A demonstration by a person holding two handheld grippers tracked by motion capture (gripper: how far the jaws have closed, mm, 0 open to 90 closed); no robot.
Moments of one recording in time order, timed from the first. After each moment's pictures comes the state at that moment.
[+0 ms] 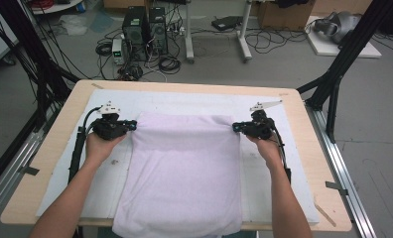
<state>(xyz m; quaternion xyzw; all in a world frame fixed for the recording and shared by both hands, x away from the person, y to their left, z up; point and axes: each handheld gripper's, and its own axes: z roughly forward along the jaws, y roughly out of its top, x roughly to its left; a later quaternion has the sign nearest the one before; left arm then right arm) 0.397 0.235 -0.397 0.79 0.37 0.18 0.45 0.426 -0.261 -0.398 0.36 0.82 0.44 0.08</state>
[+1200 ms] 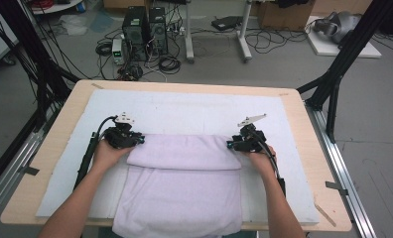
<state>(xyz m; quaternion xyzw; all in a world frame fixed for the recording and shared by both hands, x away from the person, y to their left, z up) 0.407 0.212 -0.439 0.84 0.38 0.14 0.37 0.409 -0.238 -0.439 0.37 0.86 0.34 0.11</state>
